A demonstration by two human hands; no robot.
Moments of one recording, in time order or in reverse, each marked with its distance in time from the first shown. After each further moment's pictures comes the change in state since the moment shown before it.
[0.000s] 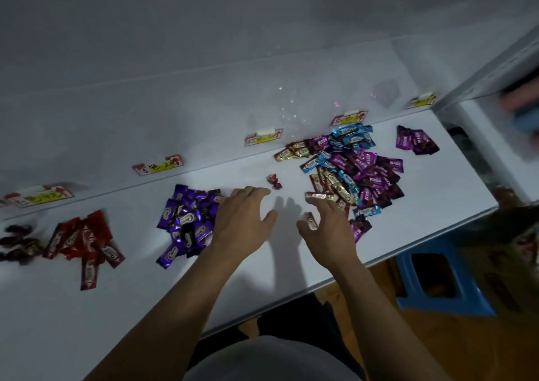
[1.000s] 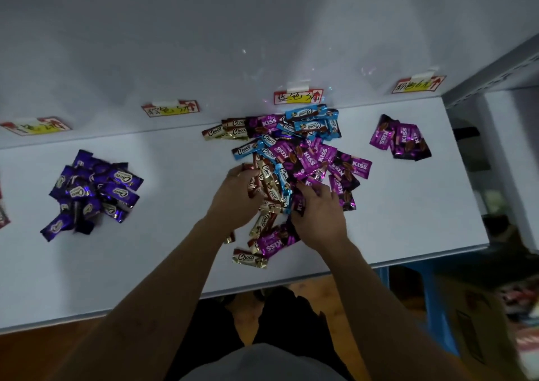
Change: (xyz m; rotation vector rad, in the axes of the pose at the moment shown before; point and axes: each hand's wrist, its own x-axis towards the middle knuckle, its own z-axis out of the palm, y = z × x) left_hand 0.120 0.114 0.169 -0.227 -0.066 -0.332; right_hand 0.134 0.191 -0.067 -0.244 -0.320 -0.101
